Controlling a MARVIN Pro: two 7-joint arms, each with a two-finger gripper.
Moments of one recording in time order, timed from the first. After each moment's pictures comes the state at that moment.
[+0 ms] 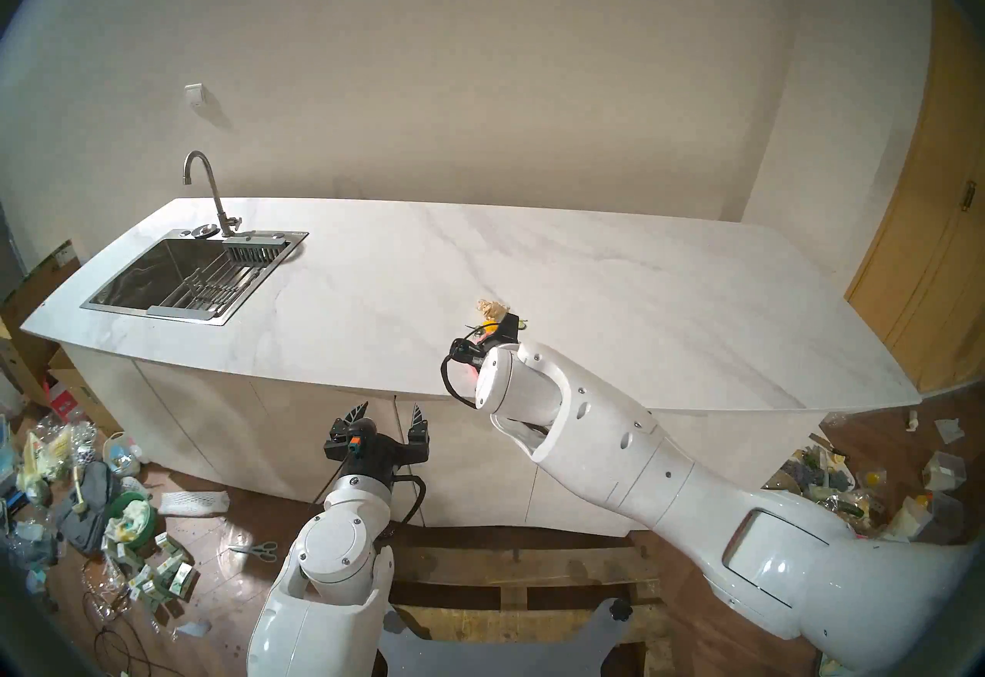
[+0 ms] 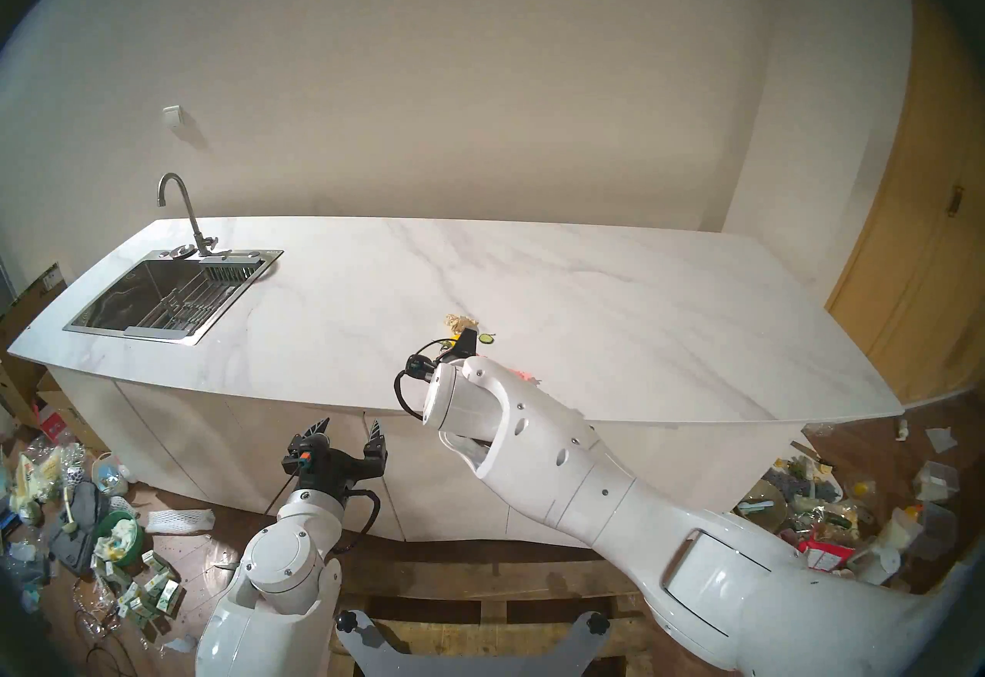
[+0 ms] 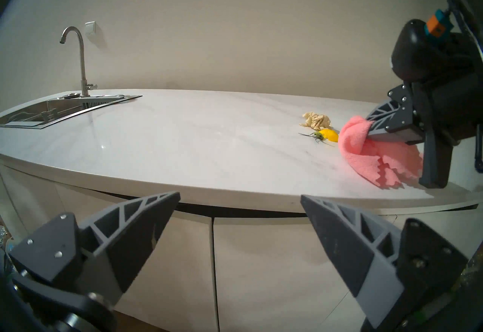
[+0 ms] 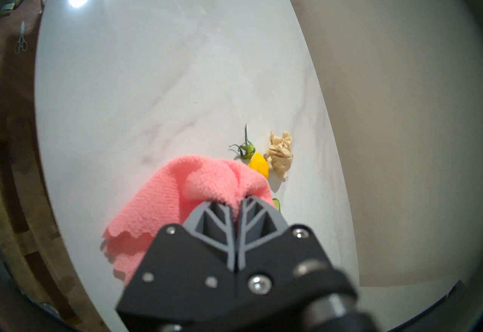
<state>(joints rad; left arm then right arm) 1.91 -1.57 -1.53 -1.77 -0.01 -0.01 0.04 -0.93 -1.41 0.65 -1.30 -0.55 0.79 0.25</state>
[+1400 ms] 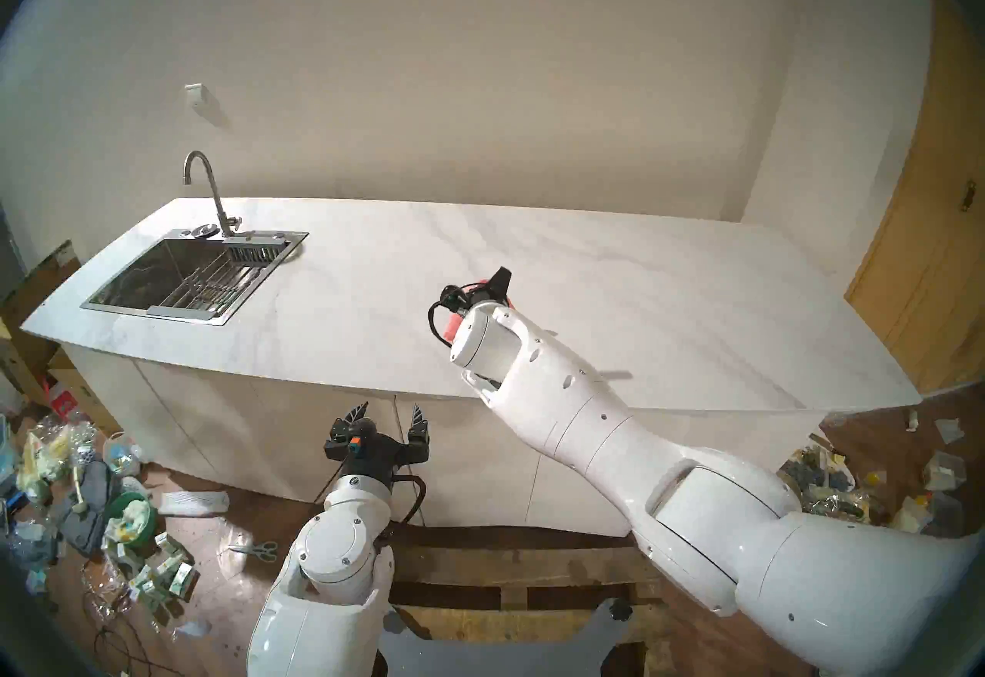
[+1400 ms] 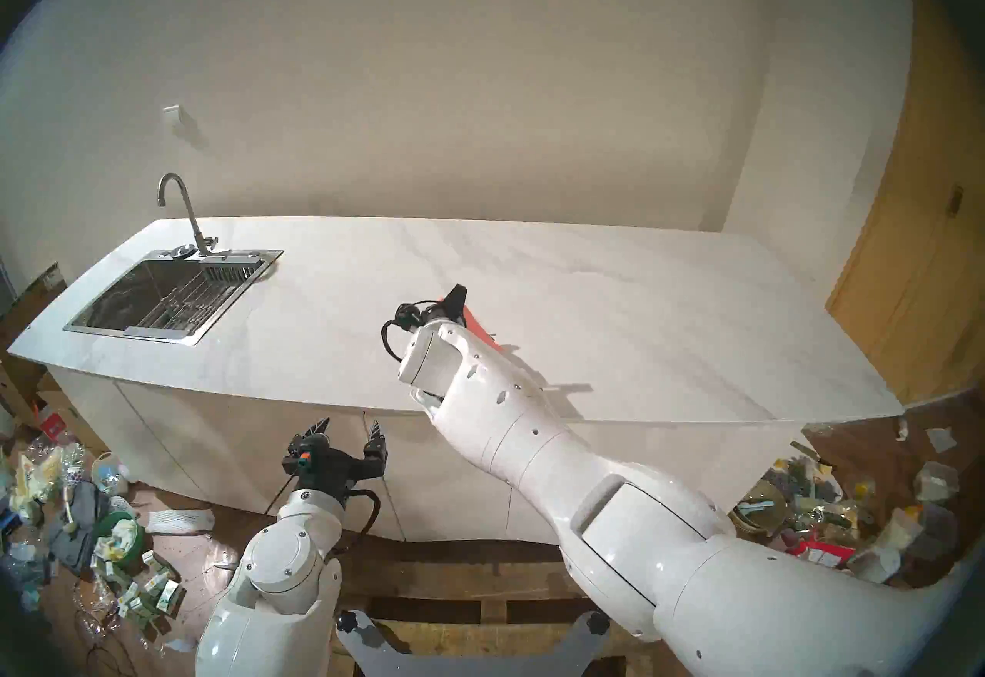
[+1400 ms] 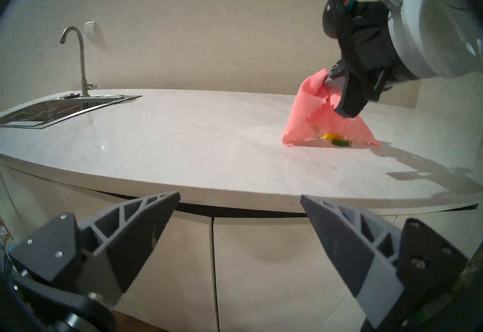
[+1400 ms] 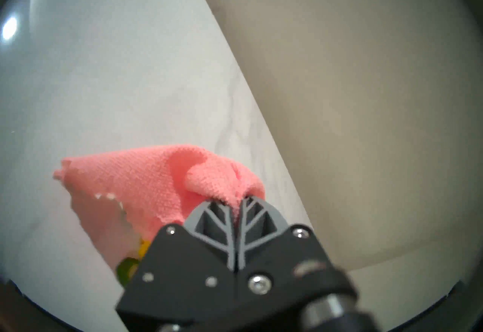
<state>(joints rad) 1.91 -1.57 -1.53 -1.77 -0.01 -0.01 0.04 -0.81 -1.60 0.80 -0.98 -0.49 0.61 -0.11</state>
